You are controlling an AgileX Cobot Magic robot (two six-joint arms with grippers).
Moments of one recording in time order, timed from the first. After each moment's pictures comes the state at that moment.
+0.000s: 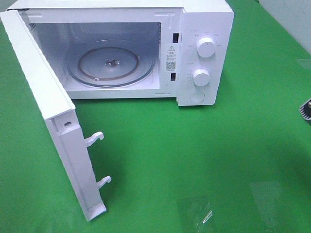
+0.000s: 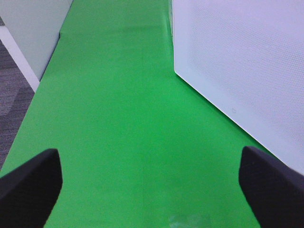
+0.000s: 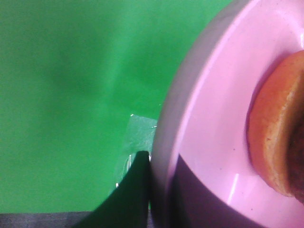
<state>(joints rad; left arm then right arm) 0.02 0.00 -0.50 -0.01 1.04 0.11 0.65 1.13 -0.50 -0.83 1.07 0.58</state>
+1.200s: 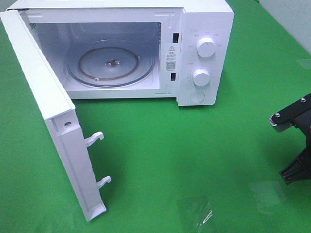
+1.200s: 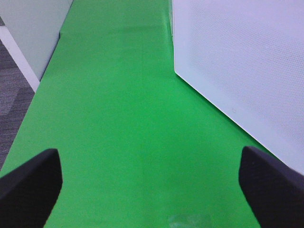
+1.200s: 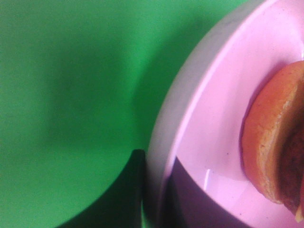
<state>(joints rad) 0.02 0.00 -0.50 -0.01 1.04 0.11 0.43 1.60 -0.51 -1.00 0.72 0.99</state>
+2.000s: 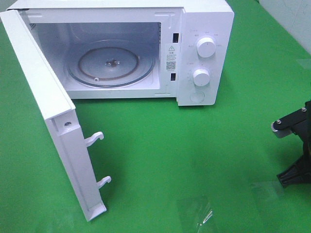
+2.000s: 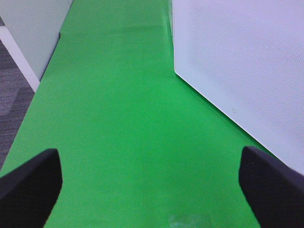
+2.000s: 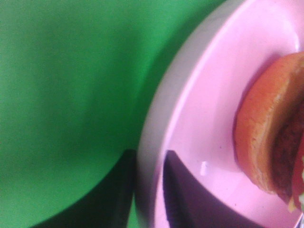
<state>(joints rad) 0.02 0.00 -0.50 -0.01 1.04 0.11 0.36 1.70 -0.51 -1.02 0.64 1.07</state>
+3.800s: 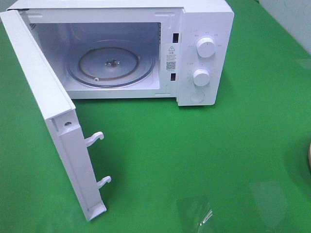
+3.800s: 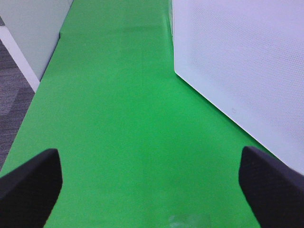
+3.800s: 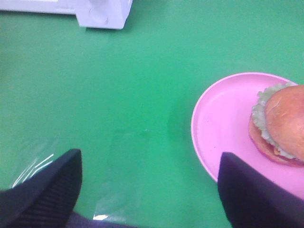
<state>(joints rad) 0.02 0.00 -0.50 -0.01 1.04 0.11 0.12 0.16 -0.52 -0.03 1.02 0.07</state>
